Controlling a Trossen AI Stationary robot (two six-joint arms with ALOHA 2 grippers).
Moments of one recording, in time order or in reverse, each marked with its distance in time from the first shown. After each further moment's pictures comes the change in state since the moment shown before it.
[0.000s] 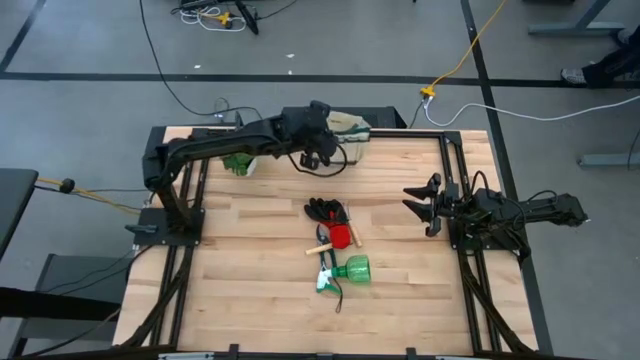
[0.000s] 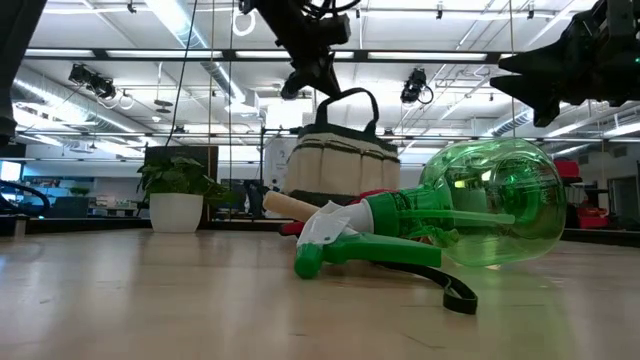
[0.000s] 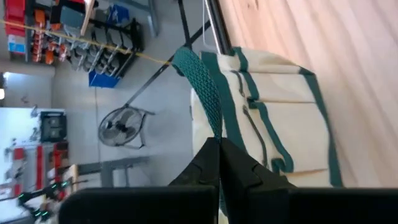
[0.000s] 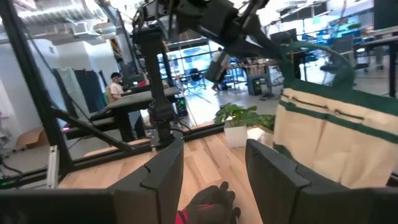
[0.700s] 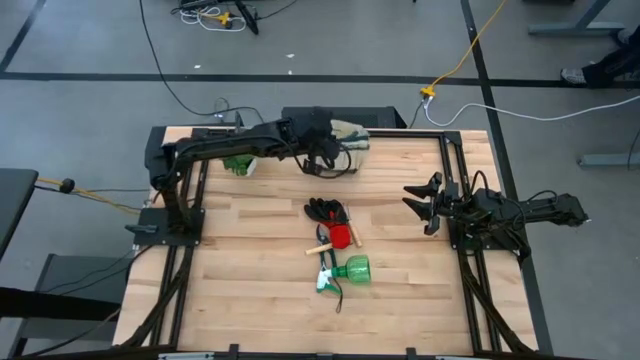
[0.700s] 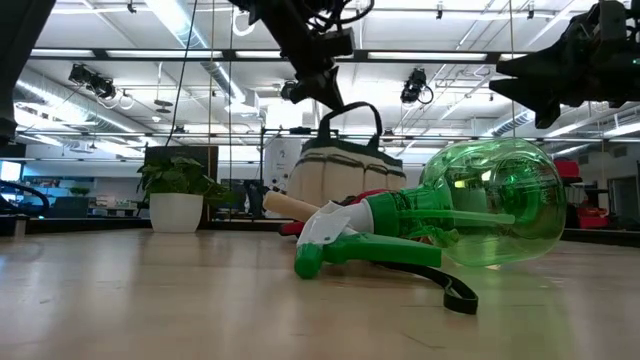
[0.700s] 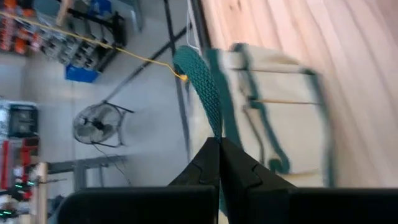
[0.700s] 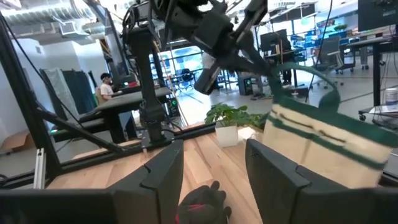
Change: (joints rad) left arm 0.001 0.053 0.000 -0.017 0.026 -0.083; right arm 0.000 0.003 0.000 -0.002 0.031 0.000
